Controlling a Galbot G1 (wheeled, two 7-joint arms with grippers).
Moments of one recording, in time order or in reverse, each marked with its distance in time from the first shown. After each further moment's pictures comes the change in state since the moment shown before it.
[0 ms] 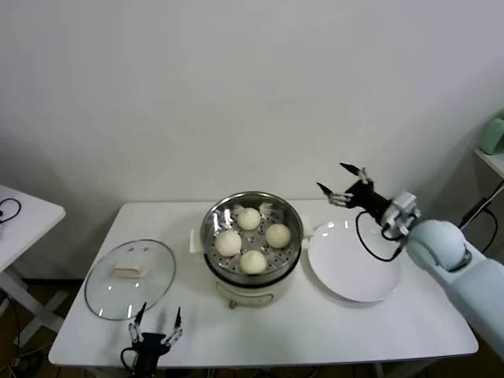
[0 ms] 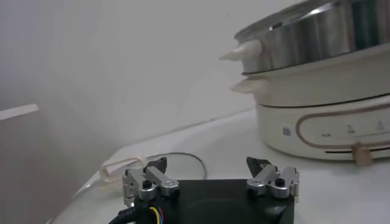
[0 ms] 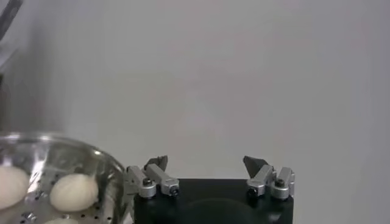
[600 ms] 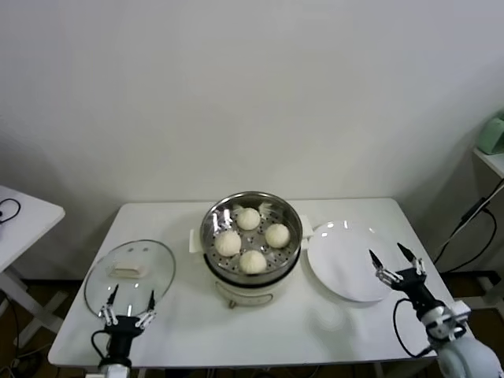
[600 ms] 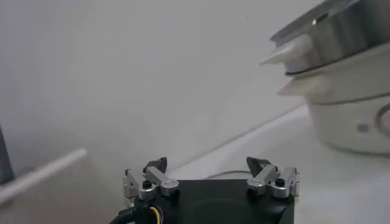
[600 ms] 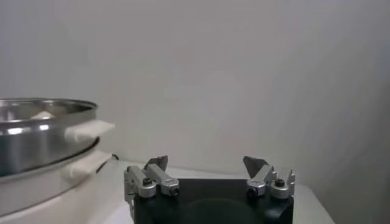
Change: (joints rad) left arm -0.079 0.082 -0.100 0.023 0.186 -0.025 -0.095; right arm -0.617 0.255 0.416 -0.036 -0.023 0.214 0.007
